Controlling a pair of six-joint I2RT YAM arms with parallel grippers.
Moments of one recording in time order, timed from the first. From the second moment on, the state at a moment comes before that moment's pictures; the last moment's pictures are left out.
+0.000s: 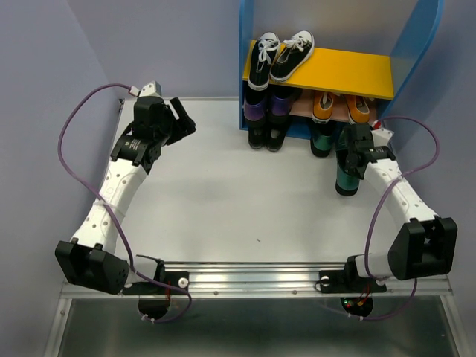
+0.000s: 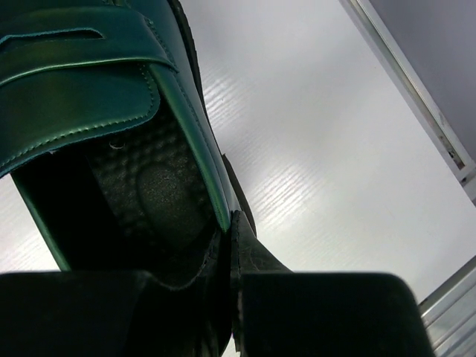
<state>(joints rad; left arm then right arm) -0.25 1.29 1.36 -0.56 -0.08 -0.57 0.11 1.35 1.10 -0.78 0.63 0.60</state>
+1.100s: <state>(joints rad) -0.25 1.23 1.36 -0.58 -0.10 -0.57 -0.06 1.64 1.09 -0.25 0.45 0.43</state>
